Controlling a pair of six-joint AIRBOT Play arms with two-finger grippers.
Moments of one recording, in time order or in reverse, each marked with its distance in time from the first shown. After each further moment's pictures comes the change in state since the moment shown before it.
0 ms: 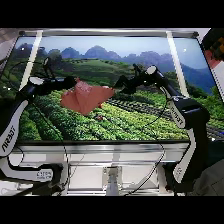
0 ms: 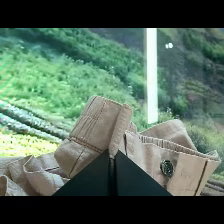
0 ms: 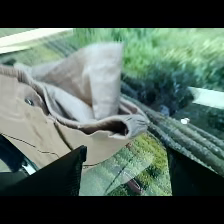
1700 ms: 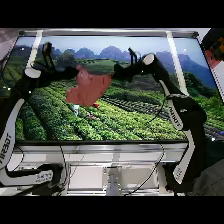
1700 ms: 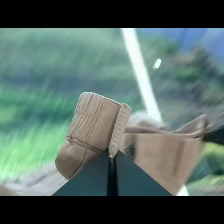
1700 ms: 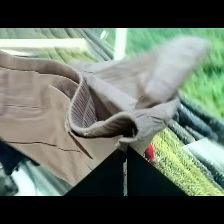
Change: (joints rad) left arm -0.094 0.116 0.139 -0.013 0.005 0.139; right arm 0.067 0.031 0.290 -0.140 0.026 0.050
